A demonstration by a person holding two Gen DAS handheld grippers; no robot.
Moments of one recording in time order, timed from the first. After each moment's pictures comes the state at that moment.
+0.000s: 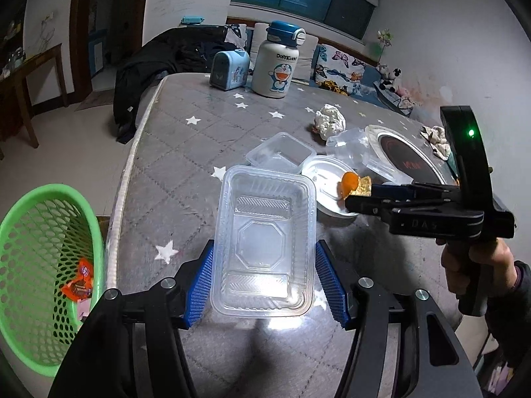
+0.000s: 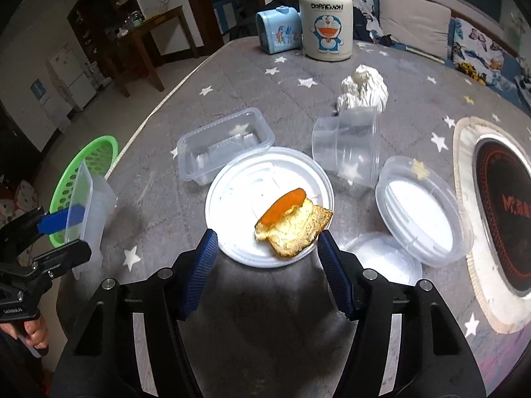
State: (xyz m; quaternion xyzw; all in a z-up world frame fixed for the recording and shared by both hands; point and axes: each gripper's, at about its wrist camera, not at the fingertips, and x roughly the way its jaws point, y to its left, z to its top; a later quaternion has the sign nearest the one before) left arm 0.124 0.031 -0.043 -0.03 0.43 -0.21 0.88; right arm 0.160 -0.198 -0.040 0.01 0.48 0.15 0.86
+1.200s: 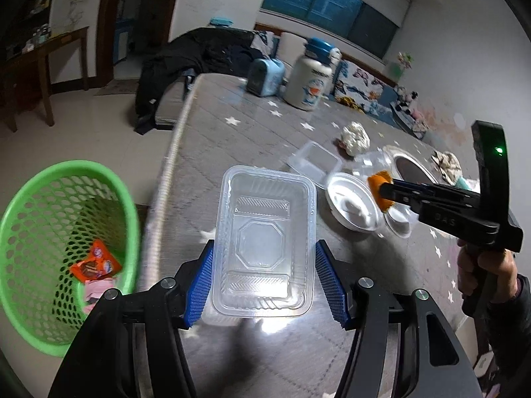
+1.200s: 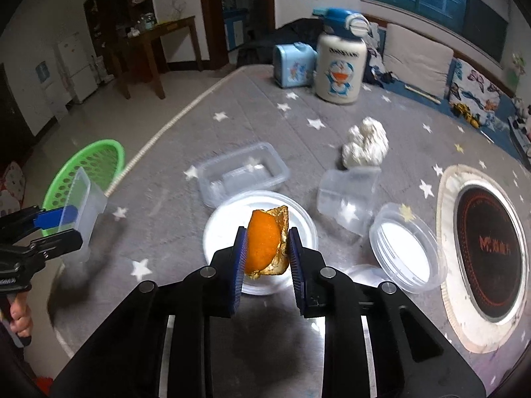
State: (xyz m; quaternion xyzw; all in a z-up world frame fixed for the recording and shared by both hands) left arm 0.113 0.080 -0.035 -0.08 0.41 -0.16 0.89; right arm 0.150 -0.174 -0.009 -0.05 0.43 0.16 0.89
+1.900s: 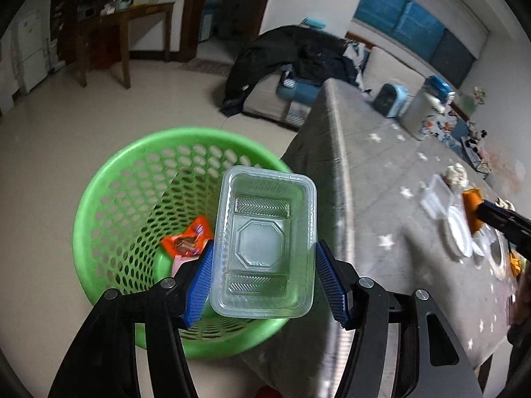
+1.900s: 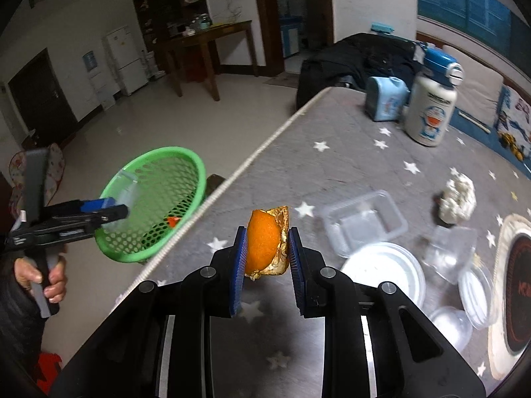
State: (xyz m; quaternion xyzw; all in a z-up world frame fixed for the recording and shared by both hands) left arm 0.122 0.225 -0.065 -0.13 0.45 0.00 0.88; right arm 0.150 -0.073 0.016 -0.06 0.41 0.26 0.87
